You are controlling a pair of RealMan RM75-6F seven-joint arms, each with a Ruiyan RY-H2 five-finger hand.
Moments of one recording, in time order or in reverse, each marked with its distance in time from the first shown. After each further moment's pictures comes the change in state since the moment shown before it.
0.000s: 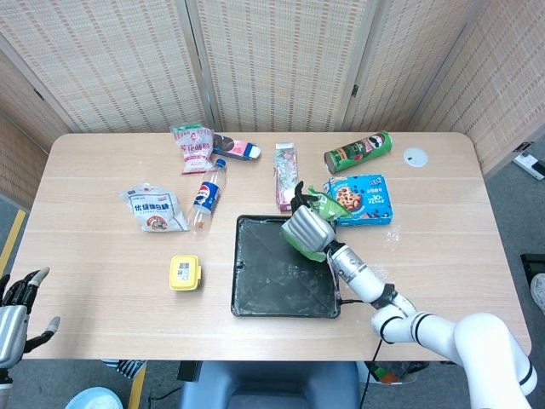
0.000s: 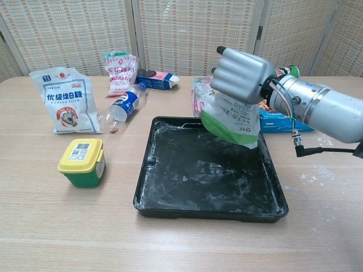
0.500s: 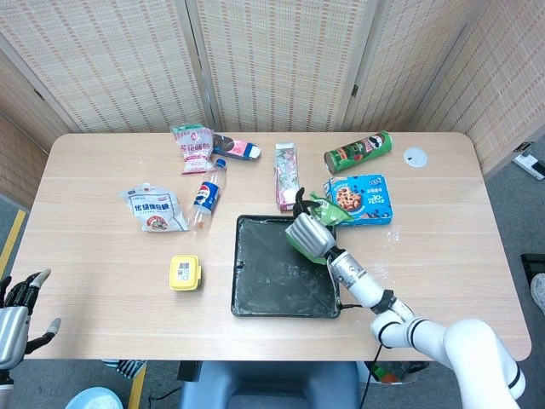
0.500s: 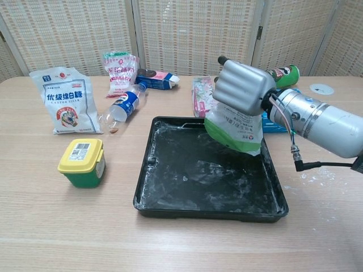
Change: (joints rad) left arm -0.001 -0.004 0.004 0.002 -0.008 -0.014 0.003; right arm -0.022 -0.071 -0.037 0.102 -0.024 0.036 -0.044
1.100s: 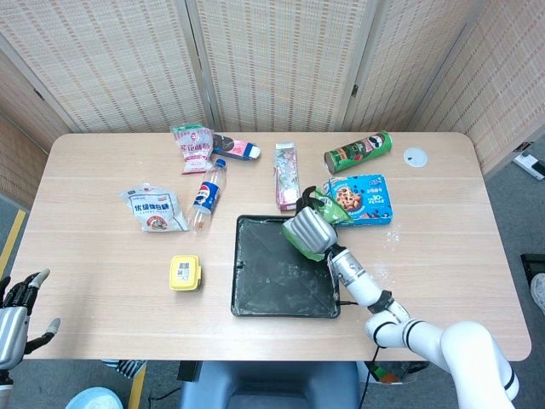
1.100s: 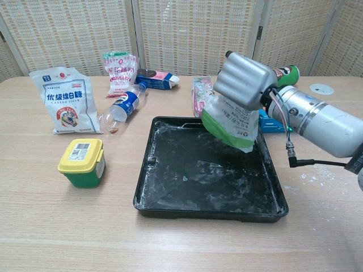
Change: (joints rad) left arm 0.002 -0.007 0.000 0.011 0.003 0.004 -0.008; right arm -0.010 -0.034 0.051 0.018 0.028 0.035 0.056
